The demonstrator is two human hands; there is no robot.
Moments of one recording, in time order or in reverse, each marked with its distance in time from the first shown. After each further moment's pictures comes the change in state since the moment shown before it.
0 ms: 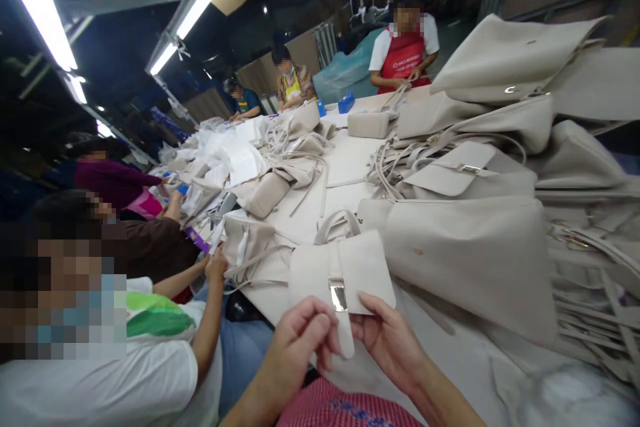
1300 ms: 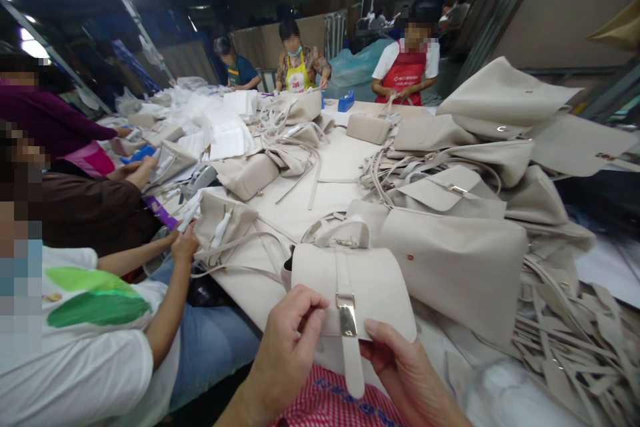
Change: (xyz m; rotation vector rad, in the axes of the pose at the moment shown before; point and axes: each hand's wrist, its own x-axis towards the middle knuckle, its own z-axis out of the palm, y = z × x) left_hand 0.001 -0.018 -0.035 0.408 0.164 0.377; right_hand -0.029 -0.021 0.009 0.668 0.110 0.627
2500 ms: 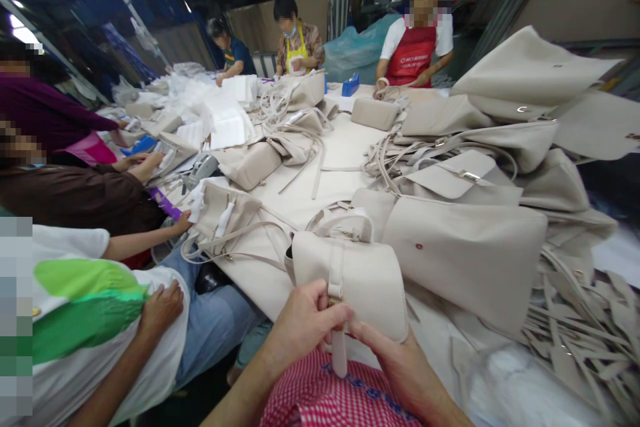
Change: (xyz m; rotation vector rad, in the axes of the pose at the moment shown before) left_hand 0.021 -0.033 0.020 -0.335 -0.291 -0.504; right_hand 0.006 0.013 -0.014 -0.538 0.016 -0.043
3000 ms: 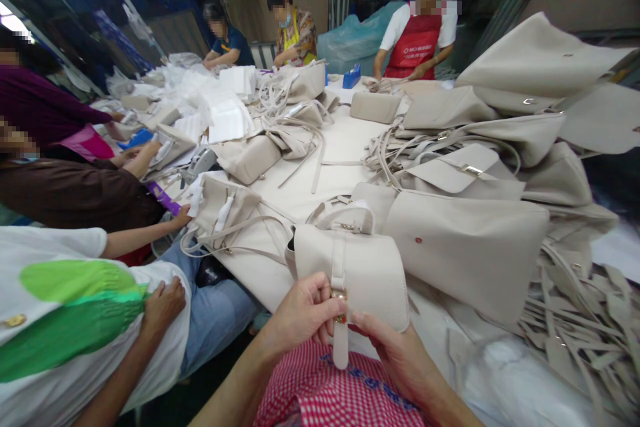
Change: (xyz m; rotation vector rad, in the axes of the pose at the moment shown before) left_hand 0.004 -0.007 -0.003 -0.176 -0.132 -0.004; right_hand 0.002 0.002 0.002 0.129 -0.109 -0.018
